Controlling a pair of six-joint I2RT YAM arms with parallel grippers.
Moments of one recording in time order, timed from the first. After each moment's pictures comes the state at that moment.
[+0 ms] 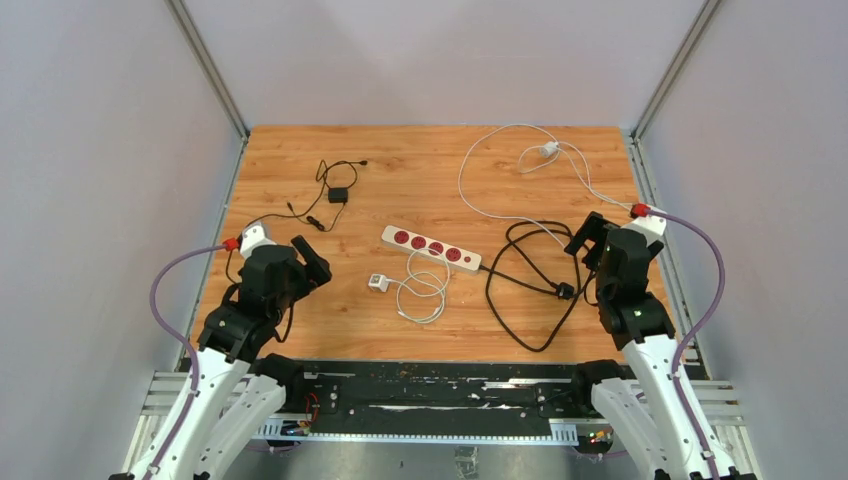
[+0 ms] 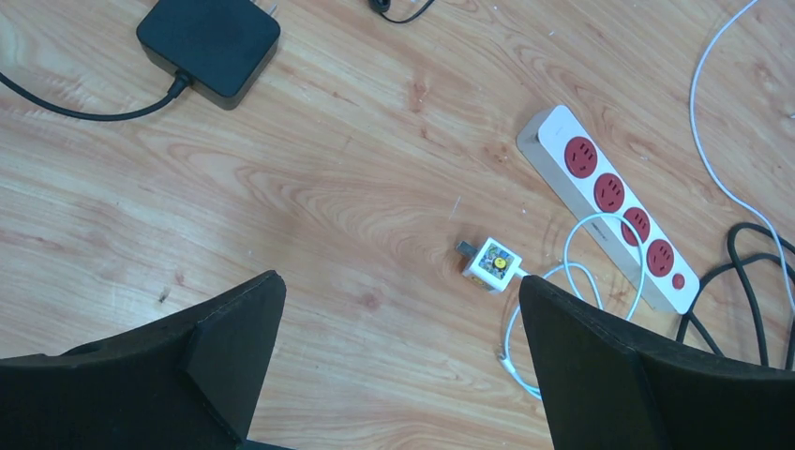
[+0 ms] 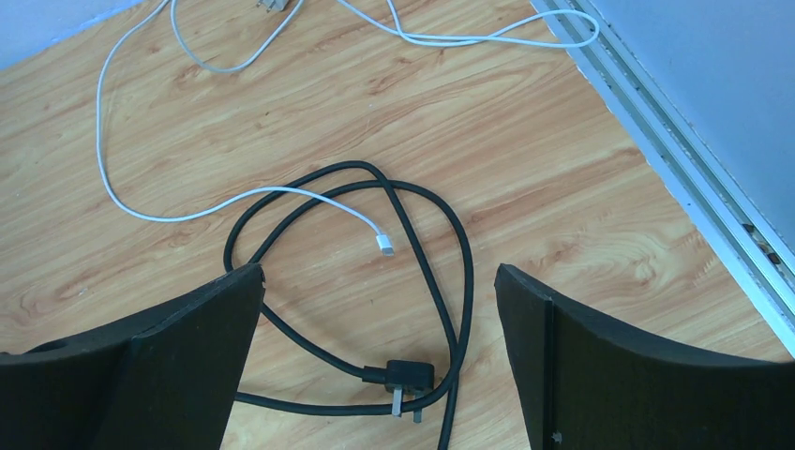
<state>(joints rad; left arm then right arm) -0.33 0.54 0.67 -0.75 -0.34 -0.73 0.14 0.63 0.62 -0.35 0.43 0.36</state>
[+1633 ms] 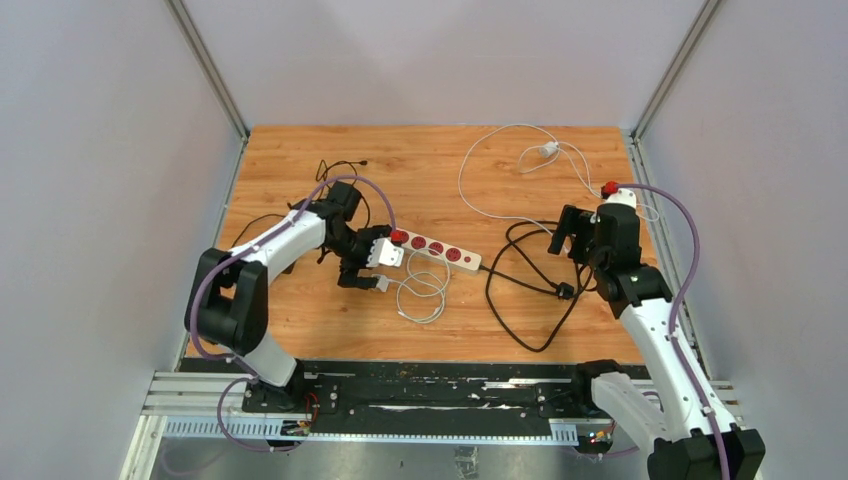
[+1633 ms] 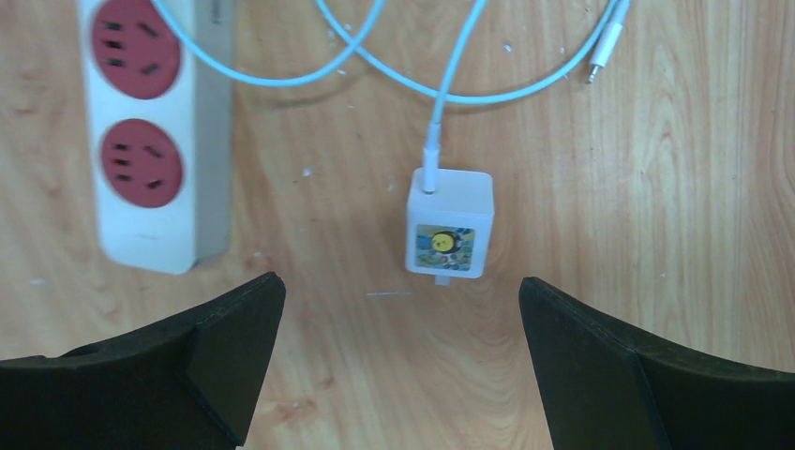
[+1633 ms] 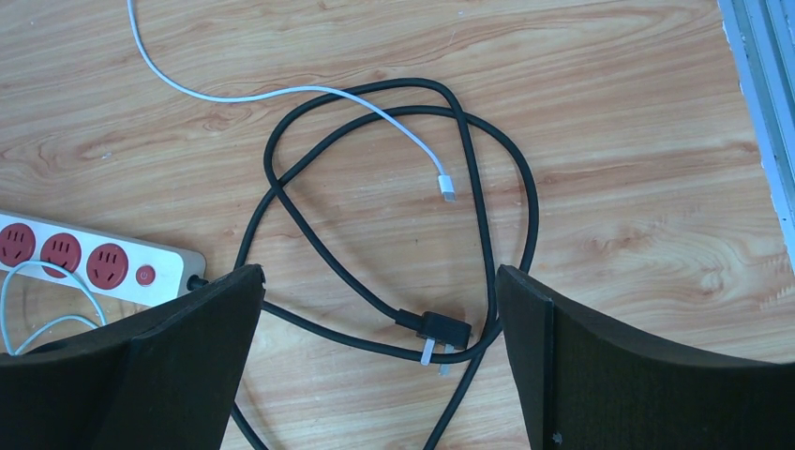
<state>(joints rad) -0.33 1.57 1.05 -0.80 0.56 1.43 0.14 0.84 0.77 -0.49 0.18 0.27</state>
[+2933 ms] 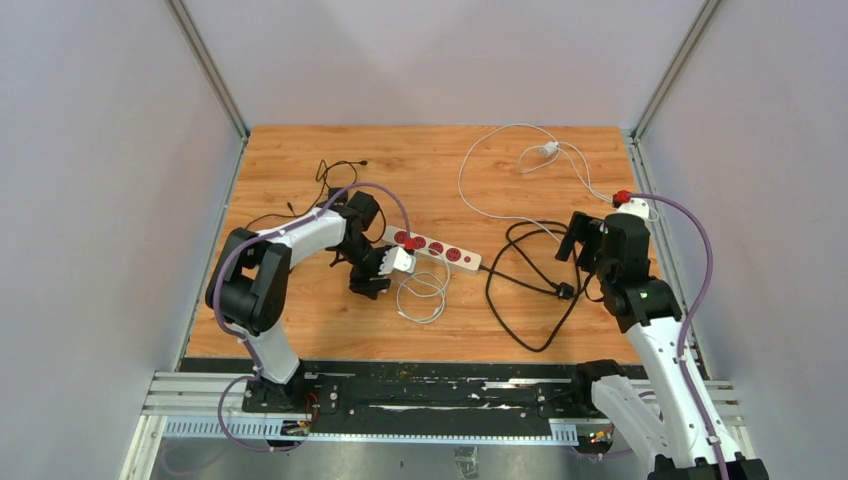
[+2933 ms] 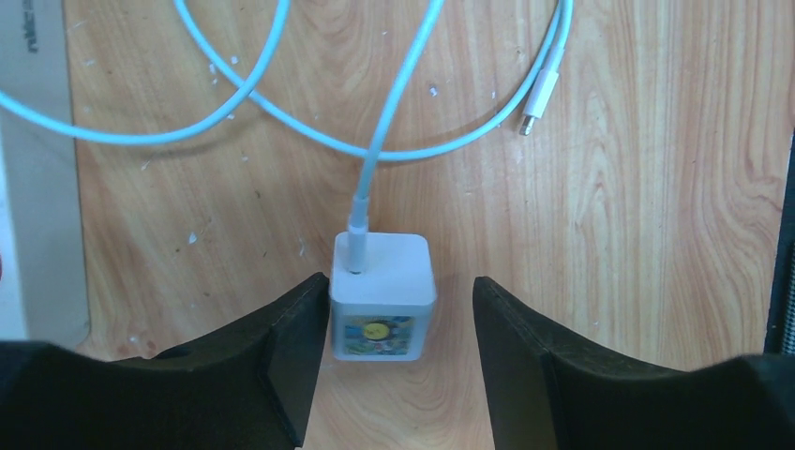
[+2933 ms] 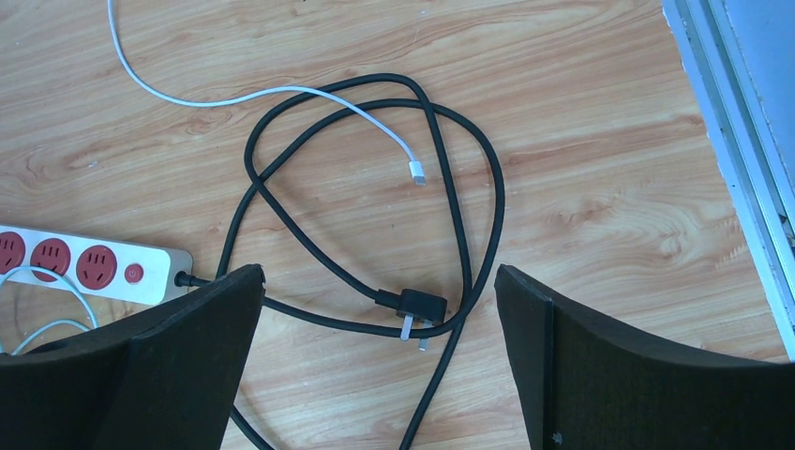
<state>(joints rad) -0.40 1.73 1.08 -0.86 0.55 1.33 0.14 0.74 0.77 -0.57 0.24 0.29</state>
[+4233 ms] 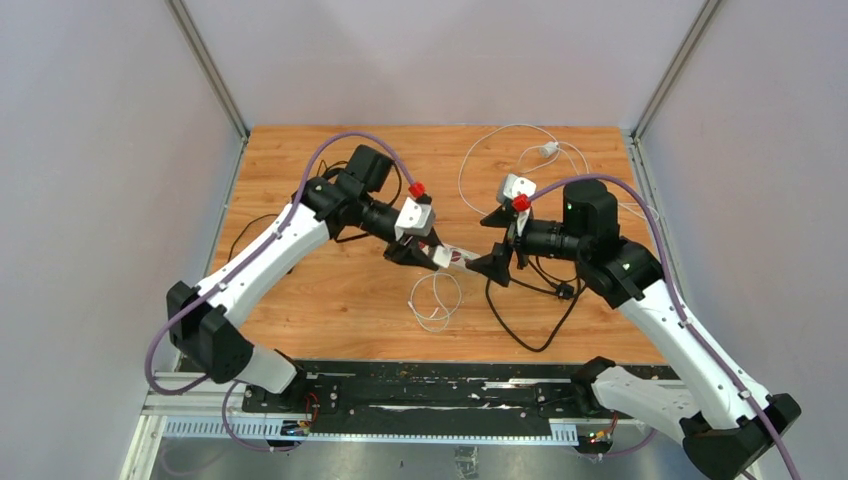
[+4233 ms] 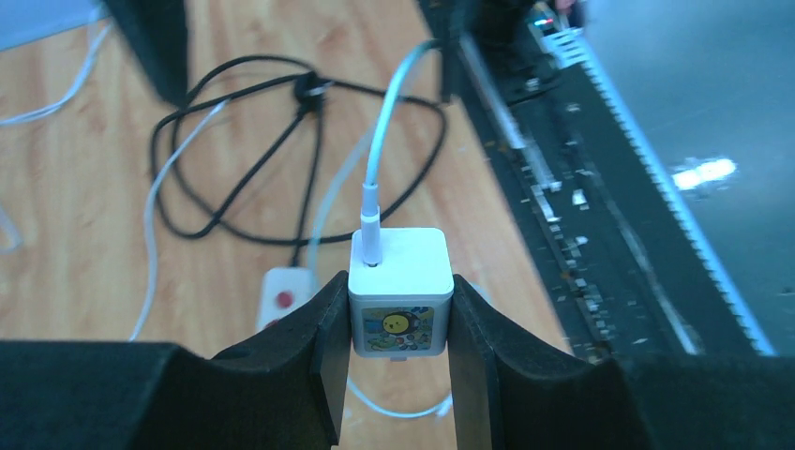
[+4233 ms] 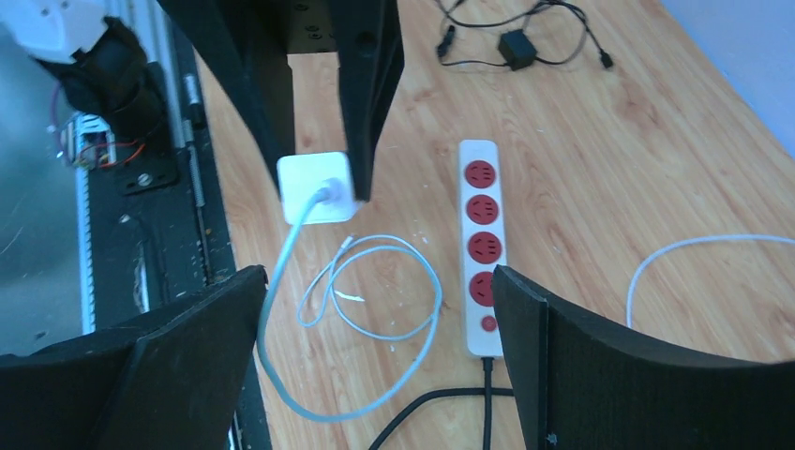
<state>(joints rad) -0.57 1.50 1.46 -0.85 1.07 0.96 0.56 0.95 1.08 -0.45 -0.62 -0.25</state>
